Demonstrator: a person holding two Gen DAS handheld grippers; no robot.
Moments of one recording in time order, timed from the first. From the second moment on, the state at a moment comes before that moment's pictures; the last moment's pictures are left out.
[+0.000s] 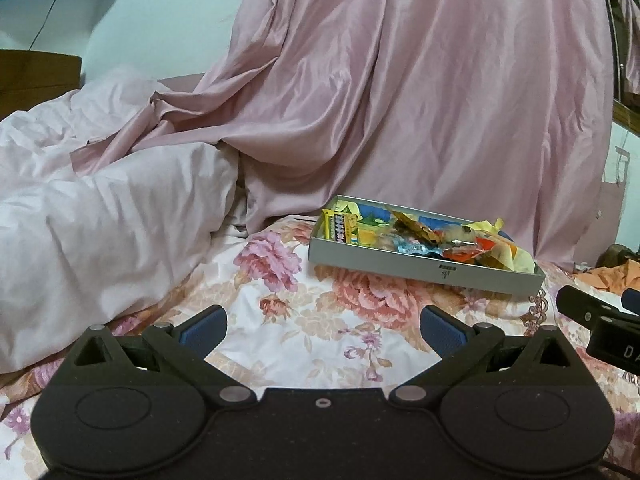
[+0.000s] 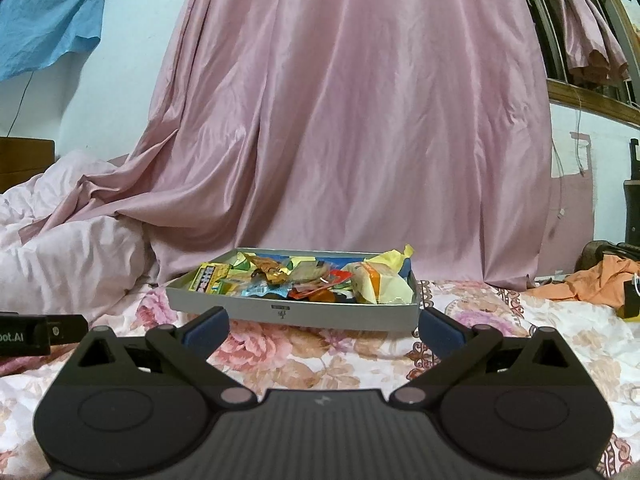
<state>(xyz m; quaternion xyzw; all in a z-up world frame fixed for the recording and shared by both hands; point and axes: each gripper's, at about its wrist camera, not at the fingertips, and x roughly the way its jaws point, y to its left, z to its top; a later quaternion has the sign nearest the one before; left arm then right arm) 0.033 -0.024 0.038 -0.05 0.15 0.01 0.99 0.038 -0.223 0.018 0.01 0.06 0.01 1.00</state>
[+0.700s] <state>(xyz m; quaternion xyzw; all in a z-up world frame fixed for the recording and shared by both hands) 0.040 -0.021 0.019 -0.04 0.17 0.01 0.99 0.040 -0.211 -0.002 0.02 0.08 0.02 1.00</state>
